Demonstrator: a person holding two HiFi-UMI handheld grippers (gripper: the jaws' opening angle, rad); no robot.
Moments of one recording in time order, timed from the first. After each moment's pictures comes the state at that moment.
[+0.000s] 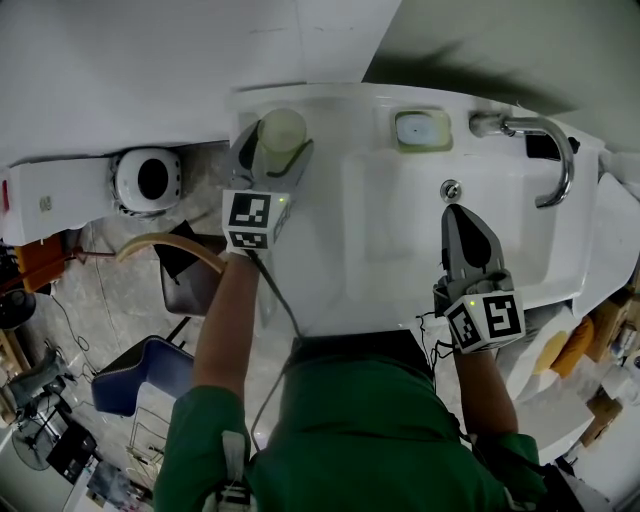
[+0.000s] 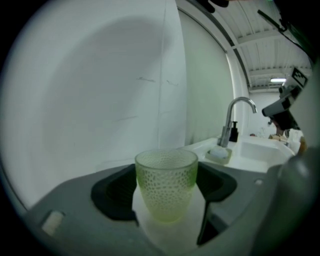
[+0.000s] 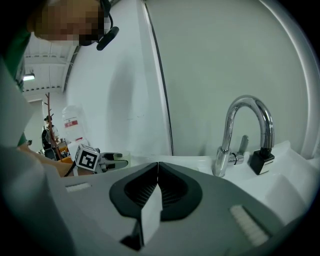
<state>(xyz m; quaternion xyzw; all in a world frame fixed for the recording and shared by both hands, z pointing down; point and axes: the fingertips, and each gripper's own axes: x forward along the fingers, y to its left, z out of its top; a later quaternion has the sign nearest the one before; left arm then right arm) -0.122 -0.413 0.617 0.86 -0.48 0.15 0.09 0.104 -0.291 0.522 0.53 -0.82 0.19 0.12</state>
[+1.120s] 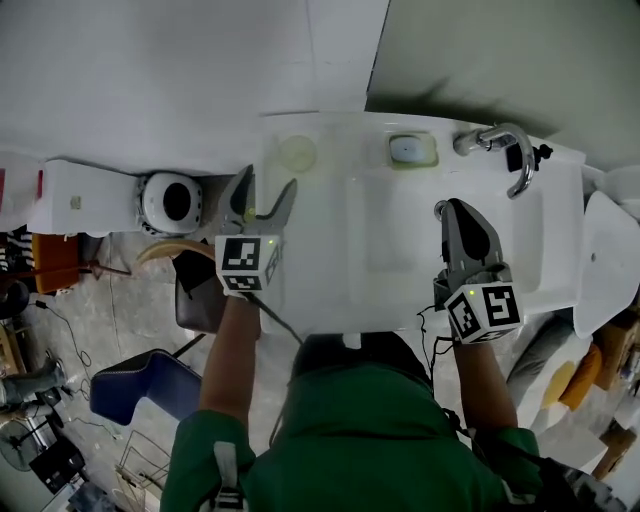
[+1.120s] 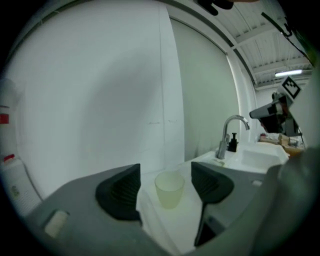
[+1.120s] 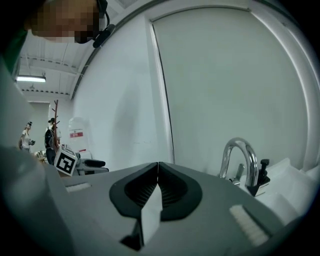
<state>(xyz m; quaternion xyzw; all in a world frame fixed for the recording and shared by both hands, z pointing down) -0.160 -0.319 0.510 0.83 -0.53 0.14 0.06 0.106 -0.262 0.433 0.53 -0.83 0.13 0.06</state>
